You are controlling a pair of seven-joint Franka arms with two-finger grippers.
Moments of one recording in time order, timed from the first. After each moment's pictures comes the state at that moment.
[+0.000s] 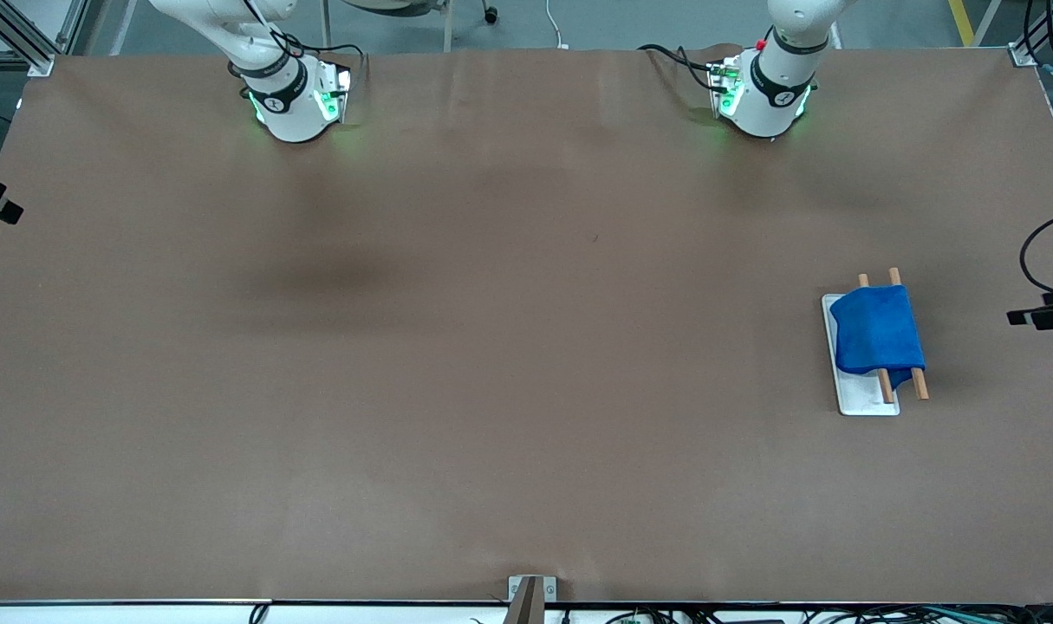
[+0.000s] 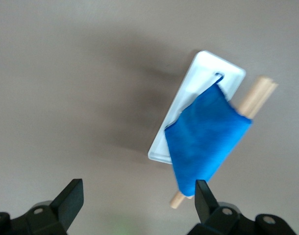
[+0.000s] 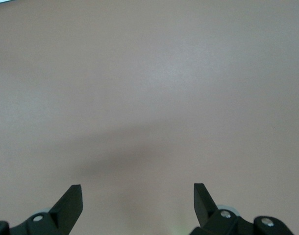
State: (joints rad) left arm 0.60 0.55 -0.22 -1.32 -0.04 1.58 0.07; right arm -0.07 -0.01 -0.10 -1.48 0.02 1.47 0.04
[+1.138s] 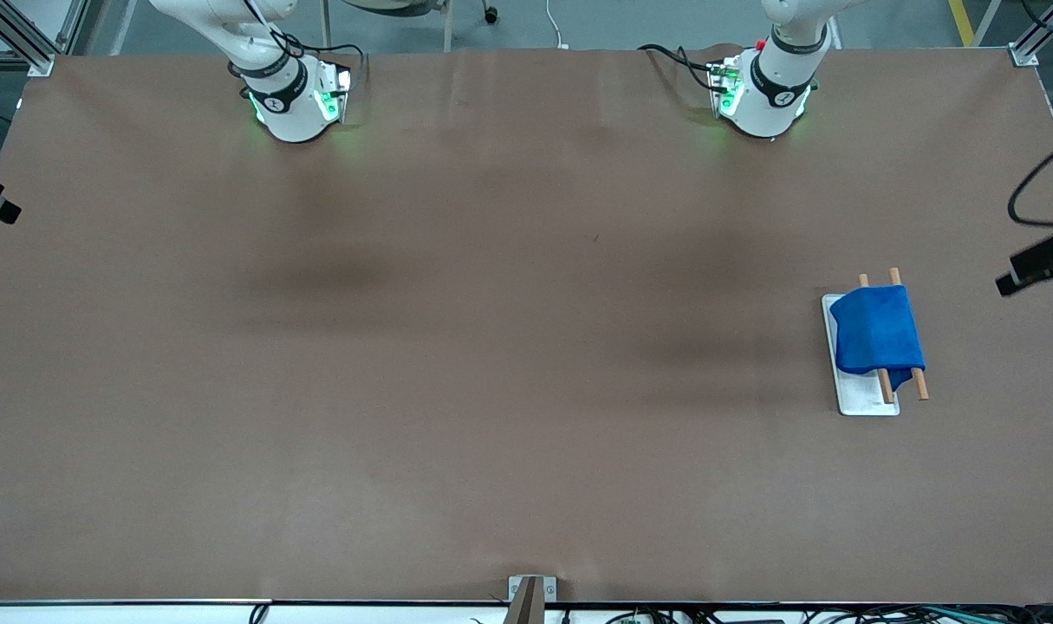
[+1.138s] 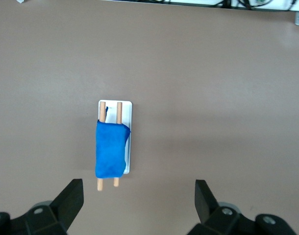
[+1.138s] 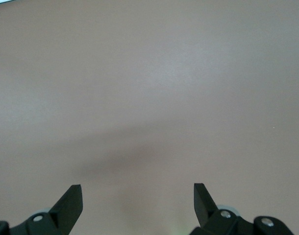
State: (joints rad) left arm 0.38 0.17 -0.38 -1.28 0.00 1.51 -0.02; right arm -0.07 -0.01 -0.10 -1.48 0.02 1.47 0.04
